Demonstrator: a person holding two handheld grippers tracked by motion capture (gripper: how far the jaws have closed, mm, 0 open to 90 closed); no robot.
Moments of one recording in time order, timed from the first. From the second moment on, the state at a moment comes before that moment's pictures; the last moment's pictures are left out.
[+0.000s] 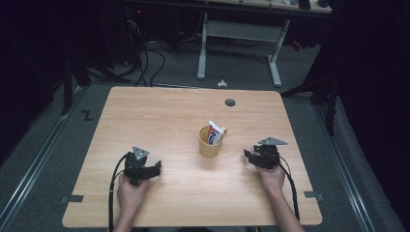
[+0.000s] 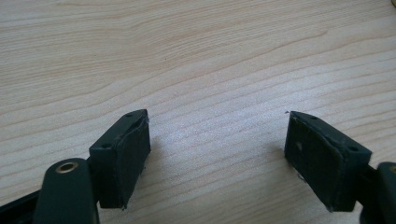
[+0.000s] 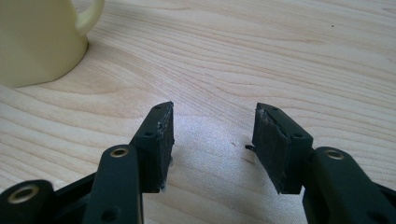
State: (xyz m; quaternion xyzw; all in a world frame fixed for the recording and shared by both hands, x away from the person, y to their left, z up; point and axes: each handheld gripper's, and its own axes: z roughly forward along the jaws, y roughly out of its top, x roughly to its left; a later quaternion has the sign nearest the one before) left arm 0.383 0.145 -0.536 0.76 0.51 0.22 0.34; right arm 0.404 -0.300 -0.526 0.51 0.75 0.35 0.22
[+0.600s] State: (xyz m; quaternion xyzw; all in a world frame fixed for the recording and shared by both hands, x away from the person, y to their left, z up) left arm 0.383 0.145 -0.536 0.76 0.51 0.22 0.34; right arm 0.406 -0.298 -0.530 0.51 0.76 0.33 0.22
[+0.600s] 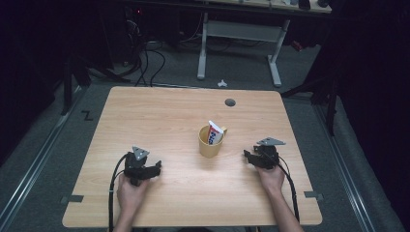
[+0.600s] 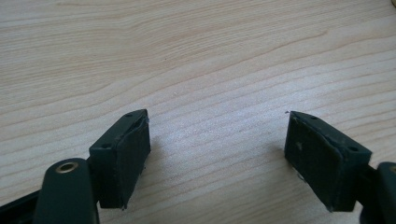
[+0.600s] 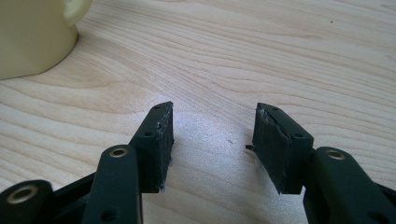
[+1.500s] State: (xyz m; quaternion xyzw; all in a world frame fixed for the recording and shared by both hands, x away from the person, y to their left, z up) left arm 0.382 0.146 -0.536 0.76 0.51 0.22 0.34; right arm 0.397 -0.295 -0.530 0.50 0.77 0.33 0.22
